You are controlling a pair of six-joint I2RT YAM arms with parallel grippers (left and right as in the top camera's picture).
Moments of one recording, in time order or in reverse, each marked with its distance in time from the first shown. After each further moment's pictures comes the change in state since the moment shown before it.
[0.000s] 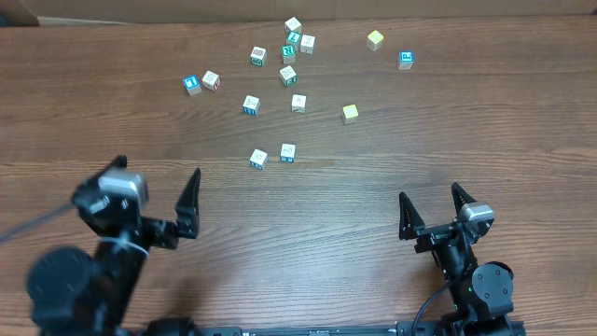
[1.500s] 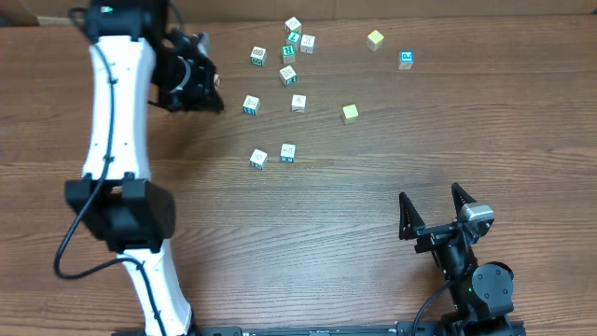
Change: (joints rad) left arm -0.097 1.615 1.318 -1.043 0.170 -0.053; right arm 0.000 0.000 0.000 0.000 0.000 0.000
